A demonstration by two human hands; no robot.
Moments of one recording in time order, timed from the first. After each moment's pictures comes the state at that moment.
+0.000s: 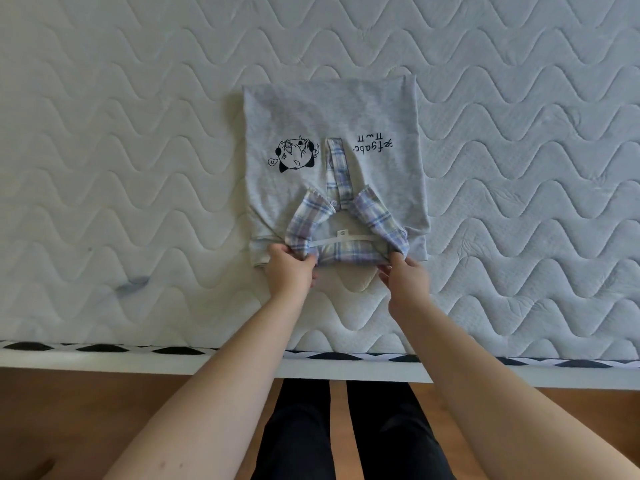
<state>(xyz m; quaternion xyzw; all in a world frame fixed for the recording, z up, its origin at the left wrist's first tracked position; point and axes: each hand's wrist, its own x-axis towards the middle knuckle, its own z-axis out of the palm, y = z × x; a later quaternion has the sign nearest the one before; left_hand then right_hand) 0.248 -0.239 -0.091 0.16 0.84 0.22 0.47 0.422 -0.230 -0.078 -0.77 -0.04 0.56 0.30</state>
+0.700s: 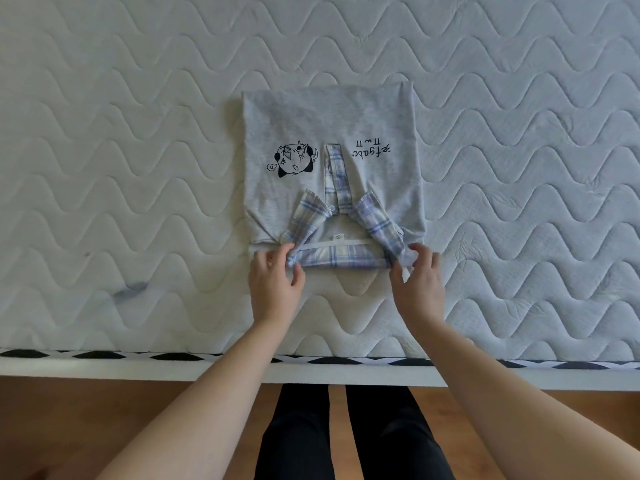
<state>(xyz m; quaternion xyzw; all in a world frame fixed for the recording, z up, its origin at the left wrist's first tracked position) 0.222 -0.273 -0.092 0.54 0.79 0.19 0.20 0.451 -0.251 -0.085 -0.78 -0.51 0.33 0.13</state>
